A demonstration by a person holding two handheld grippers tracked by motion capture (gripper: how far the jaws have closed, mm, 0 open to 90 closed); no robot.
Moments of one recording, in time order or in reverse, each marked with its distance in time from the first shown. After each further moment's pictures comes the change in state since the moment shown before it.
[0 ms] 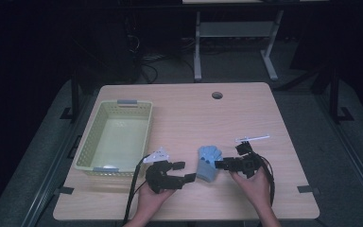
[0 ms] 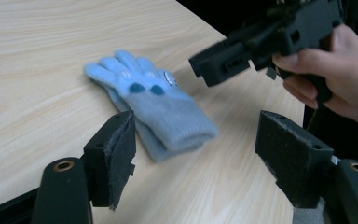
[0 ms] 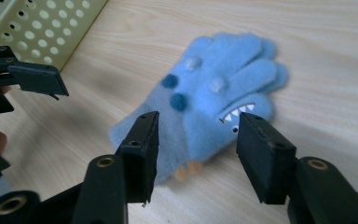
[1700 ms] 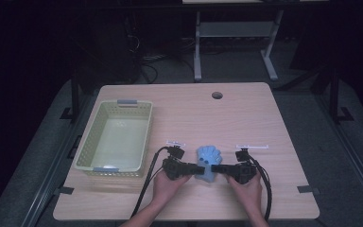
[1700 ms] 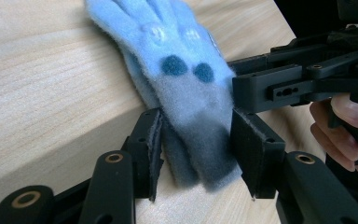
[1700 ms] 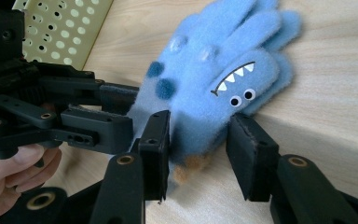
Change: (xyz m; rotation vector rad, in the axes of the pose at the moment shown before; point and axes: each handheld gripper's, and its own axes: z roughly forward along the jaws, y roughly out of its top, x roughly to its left) left arm 0.030 0.009 0.060 0.236 0.009 -0.264; right arm -0.016 -0.024 0.030 -0.049 0.116 0.199
